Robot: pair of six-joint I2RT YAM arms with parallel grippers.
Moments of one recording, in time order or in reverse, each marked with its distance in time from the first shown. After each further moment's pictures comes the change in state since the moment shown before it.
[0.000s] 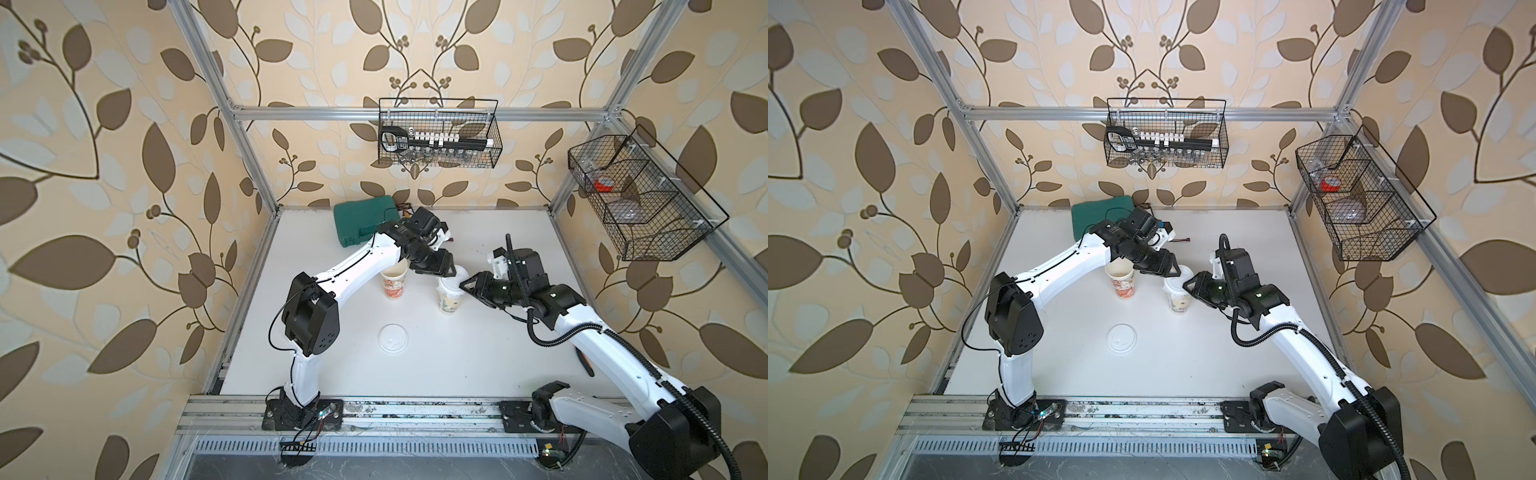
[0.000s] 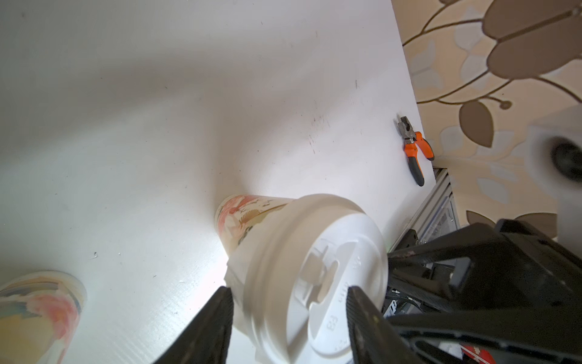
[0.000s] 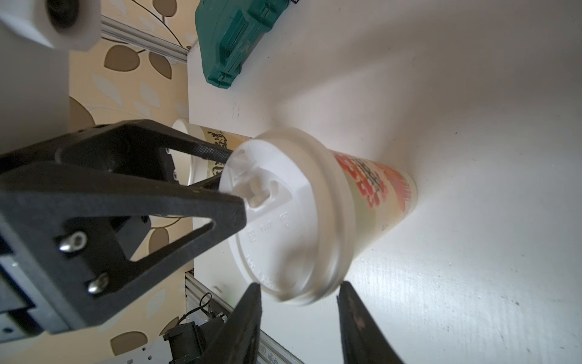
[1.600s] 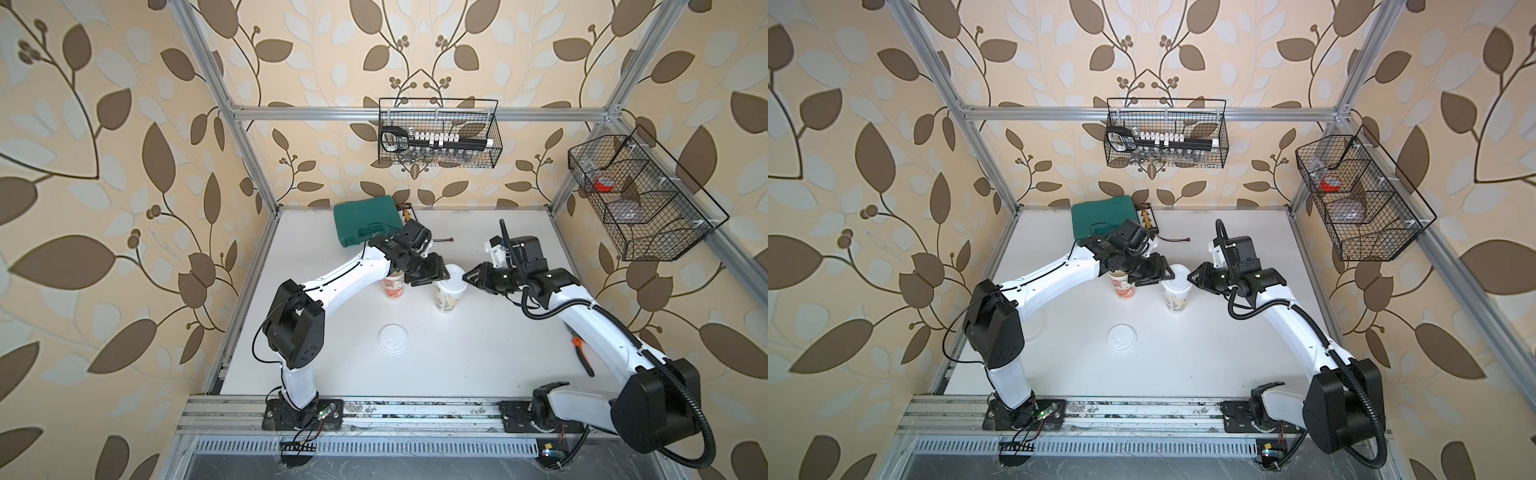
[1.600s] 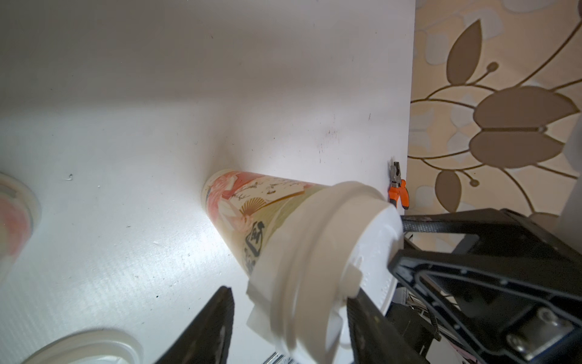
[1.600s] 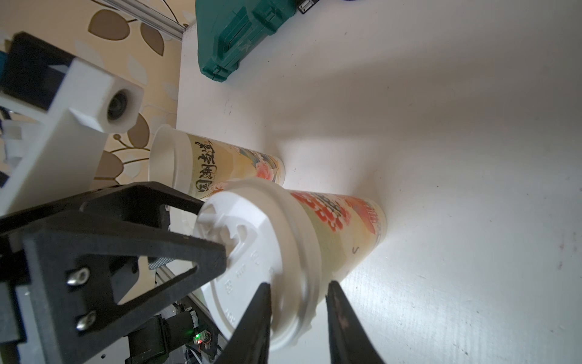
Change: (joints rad) left arm -0.002 -0.141 -0.265 0.188 -0.039 -0.375; right arm -0.112 0.151 0.097 -0.029 -0.095 -0.261
